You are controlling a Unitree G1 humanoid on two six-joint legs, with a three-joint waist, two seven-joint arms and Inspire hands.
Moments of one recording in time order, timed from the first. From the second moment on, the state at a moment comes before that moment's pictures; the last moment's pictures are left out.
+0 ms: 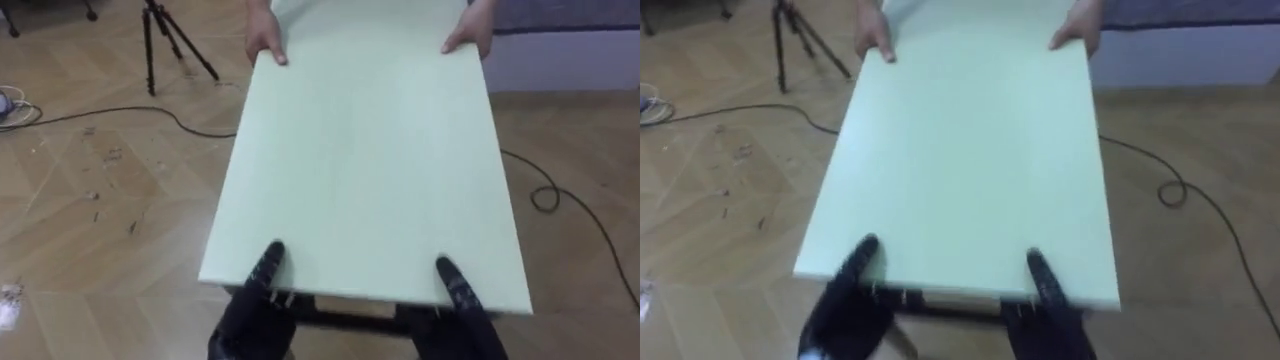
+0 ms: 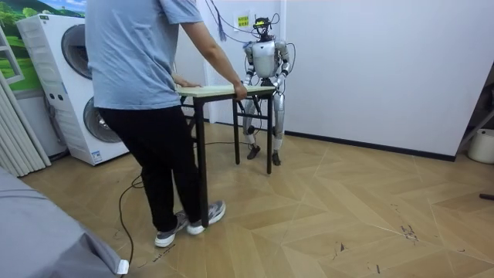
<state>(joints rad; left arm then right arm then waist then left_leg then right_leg) 0.39 0.14 -0.28 0.10 -1.23 0.06 -0.13 0.51 -0.23 0.22 0.10 1.46 0.00 0.31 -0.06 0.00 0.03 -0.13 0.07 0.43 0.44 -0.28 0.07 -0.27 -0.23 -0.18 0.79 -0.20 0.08</state>
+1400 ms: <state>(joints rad) 0.44 0.19 -0.27 0.00 -1.26 0.00 -0.16 0.44 -0.23 0.25 0.04 1.42 0.01 0.27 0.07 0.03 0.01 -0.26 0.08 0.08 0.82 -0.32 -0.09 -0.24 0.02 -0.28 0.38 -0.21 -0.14</state>
